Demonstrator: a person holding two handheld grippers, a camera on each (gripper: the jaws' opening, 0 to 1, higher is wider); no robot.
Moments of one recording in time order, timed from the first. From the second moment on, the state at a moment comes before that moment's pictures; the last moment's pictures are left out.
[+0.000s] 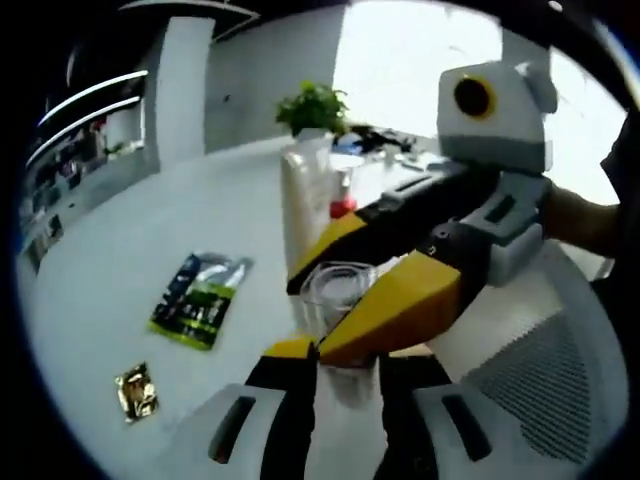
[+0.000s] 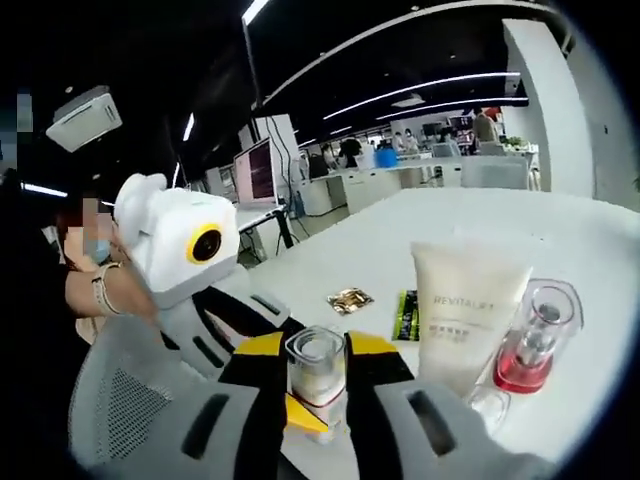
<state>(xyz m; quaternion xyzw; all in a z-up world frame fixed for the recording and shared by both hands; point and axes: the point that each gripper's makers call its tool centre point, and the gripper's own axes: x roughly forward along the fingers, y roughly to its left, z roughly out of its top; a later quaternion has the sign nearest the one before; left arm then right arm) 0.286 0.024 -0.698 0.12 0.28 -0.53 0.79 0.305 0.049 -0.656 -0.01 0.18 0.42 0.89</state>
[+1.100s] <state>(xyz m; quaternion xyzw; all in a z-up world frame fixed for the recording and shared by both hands) 0.297 0.016 -0.723 0.17 0.27 -0.55 0.77 0.310 0.040 -0.670 -0.04 0.20 0.39 0.90</state>
